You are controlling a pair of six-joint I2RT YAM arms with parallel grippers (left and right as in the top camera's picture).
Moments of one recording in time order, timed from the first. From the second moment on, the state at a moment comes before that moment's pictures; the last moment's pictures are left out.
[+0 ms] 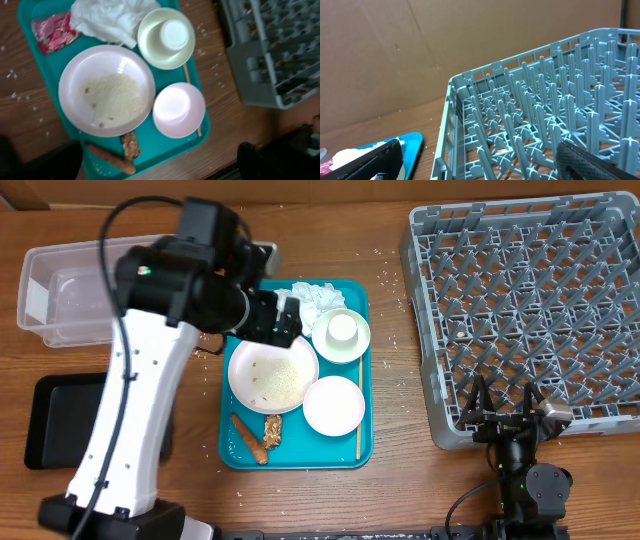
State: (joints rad) left arm -0.28 1.65 1.90 -1.47 0.26 -0.07; right arm -0.01 0.01 0.02 -0.03 0.02 0.31
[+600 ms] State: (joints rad) left arm -0.33 1.95 1.90 -1.26 0.04 -0.51; right arm -0.01 0.01 0.02 -0.03 0.02 0.31
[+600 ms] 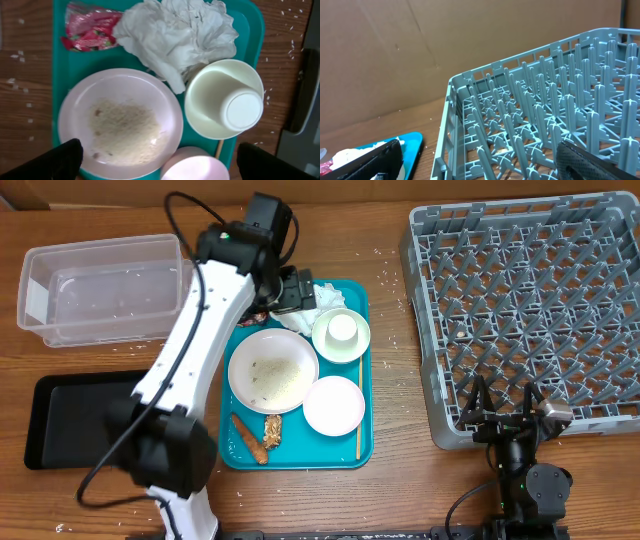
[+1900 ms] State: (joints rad) left arm -0.32 2.23 1.90 -0.99 0.02 -0.85; right arm -0.01 0.01 0.02 -0.03 0.02 0.31
